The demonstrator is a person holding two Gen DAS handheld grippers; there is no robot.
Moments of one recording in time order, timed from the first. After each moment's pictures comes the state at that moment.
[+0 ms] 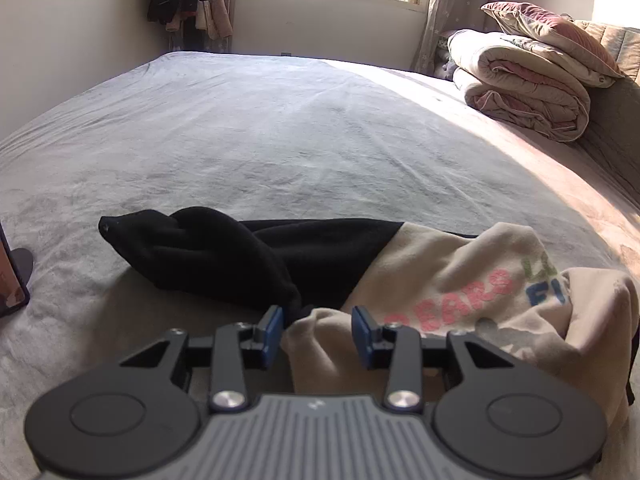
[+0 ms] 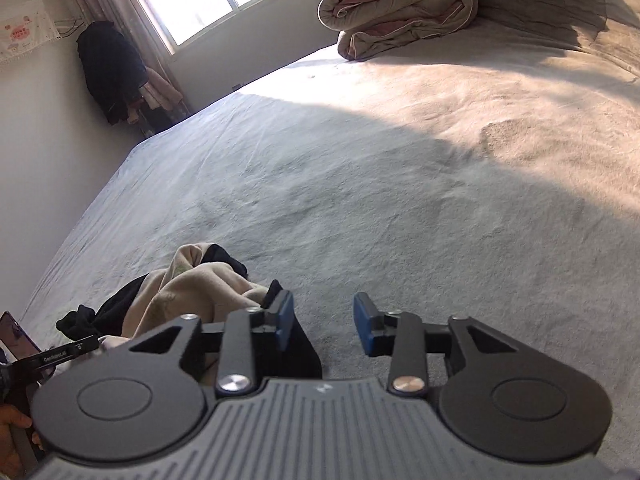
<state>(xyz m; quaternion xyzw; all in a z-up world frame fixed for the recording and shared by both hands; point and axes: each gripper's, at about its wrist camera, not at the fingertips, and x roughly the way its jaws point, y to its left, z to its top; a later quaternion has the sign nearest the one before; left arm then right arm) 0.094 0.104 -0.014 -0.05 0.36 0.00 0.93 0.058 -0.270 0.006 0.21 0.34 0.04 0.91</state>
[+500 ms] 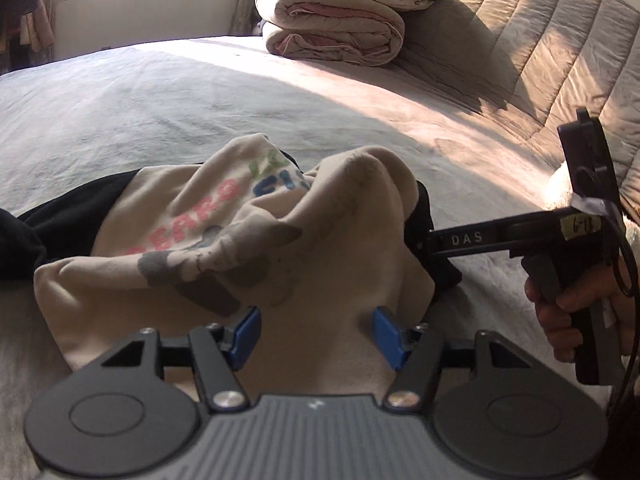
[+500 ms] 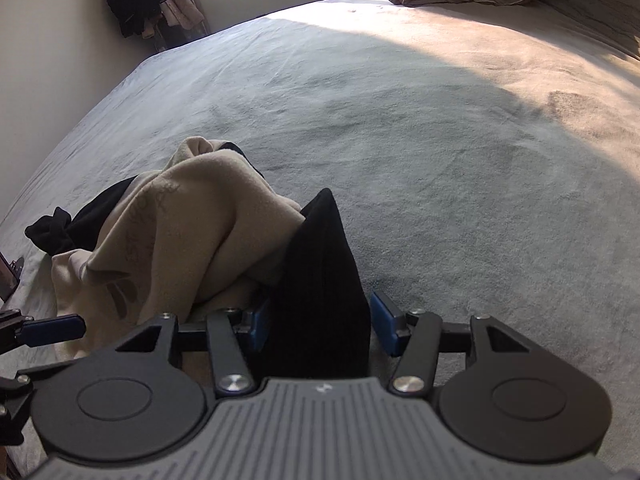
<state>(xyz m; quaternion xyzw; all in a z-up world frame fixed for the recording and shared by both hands) 0.036 -0.008 -0.028 0.03 0.39 -0.25 0.89 0.085 -0.213 -0.038 0.11 0.41 0.07 0.90</state>
